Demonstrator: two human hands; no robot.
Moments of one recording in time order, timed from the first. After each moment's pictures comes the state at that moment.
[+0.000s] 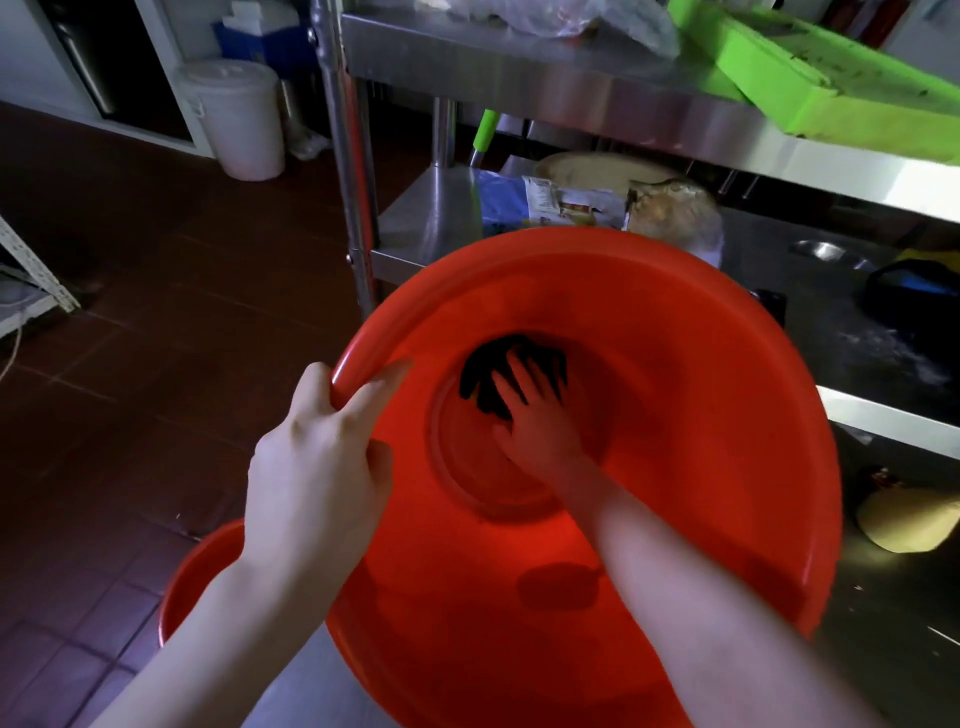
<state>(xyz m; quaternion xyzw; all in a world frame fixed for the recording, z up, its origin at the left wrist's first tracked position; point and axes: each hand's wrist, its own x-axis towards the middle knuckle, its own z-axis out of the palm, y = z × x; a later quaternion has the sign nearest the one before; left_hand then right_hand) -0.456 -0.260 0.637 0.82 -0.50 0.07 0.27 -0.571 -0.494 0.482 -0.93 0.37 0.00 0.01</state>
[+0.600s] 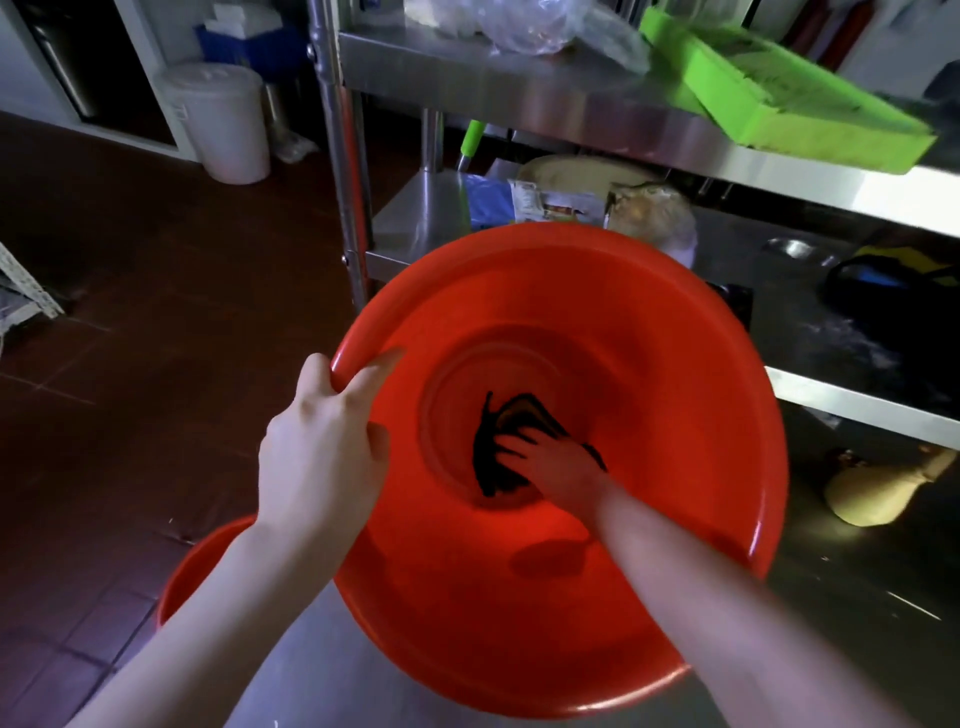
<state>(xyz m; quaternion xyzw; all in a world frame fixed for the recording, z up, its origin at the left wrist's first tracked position) -0.453 -0.257 0.636 0.83 -0.48 0.05 0.27 -0.624 -0.469 0.482 -0.96 0.19 0.20 -0.05</state>
